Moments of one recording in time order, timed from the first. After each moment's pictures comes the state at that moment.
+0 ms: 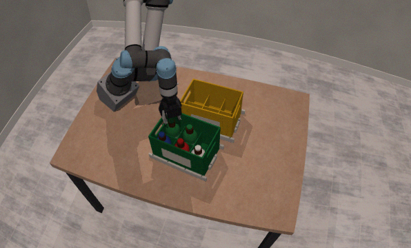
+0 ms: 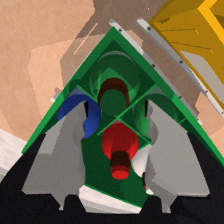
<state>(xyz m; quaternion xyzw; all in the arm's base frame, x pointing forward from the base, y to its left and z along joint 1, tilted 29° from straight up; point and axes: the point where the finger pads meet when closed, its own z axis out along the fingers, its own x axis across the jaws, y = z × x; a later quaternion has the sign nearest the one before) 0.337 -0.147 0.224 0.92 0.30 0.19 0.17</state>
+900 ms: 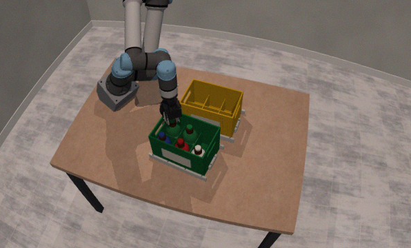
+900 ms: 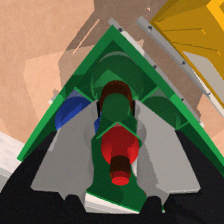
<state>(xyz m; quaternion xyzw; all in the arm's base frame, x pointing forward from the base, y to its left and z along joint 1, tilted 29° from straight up) 0.341 -0.149 0.216 0.92 0.30 0.19 0.17</state>
